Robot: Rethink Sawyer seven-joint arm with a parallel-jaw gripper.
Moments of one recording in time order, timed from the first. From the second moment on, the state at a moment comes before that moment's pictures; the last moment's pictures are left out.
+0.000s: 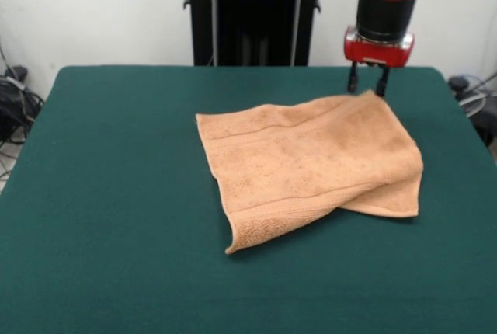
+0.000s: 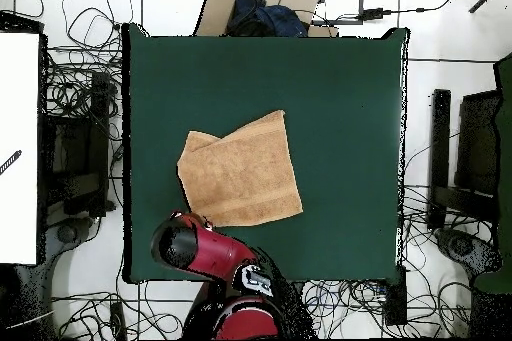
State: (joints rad) arm 0.00 -0.59 0.05 2.20 0.36 0.01 1.71
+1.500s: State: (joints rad) arm 0.01 -0.56 0.04 2.12 0.36 0.07 1.73
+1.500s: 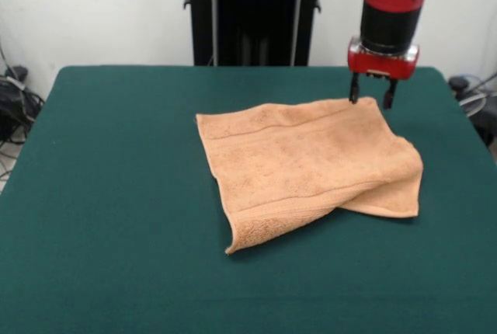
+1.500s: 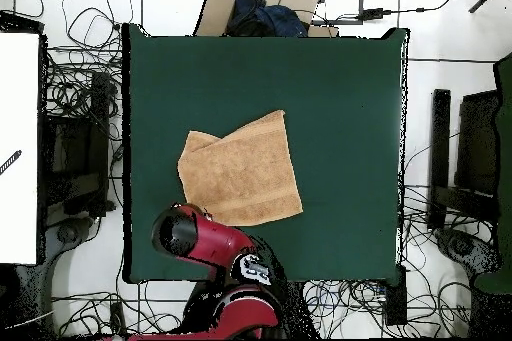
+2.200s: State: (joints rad) arm 0.03 -0.57 0.00 2.06 0.36 0.23 1.73
